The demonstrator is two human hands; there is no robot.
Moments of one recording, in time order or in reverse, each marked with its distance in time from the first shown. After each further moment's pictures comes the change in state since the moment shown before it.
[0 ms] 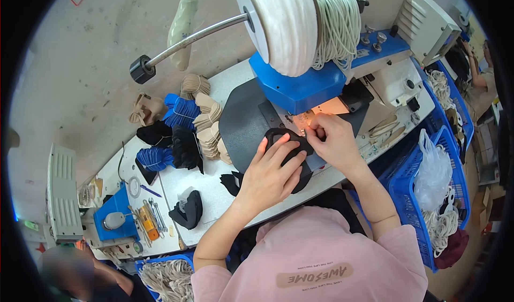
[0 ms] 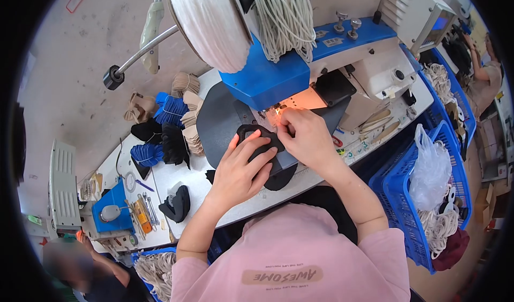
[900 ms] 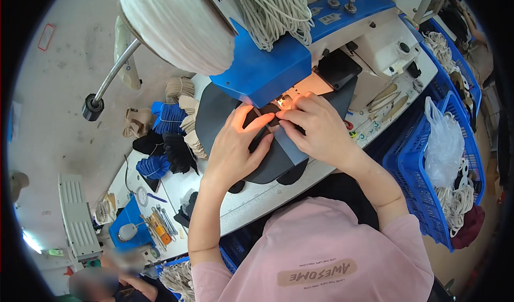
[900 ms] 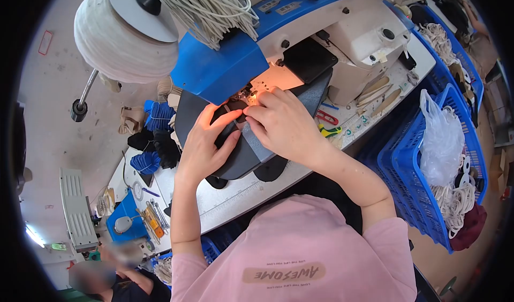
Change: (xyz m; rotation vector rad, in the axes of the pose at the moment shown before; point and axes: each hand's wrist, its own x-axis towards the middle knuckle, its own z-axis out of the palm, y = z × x) left_hand 0.044 -0.026 -0.014 -0.074 -0.200 -0.180; right_hand -0.006 0.012 -0.001 -0.128 0.001 -0.225
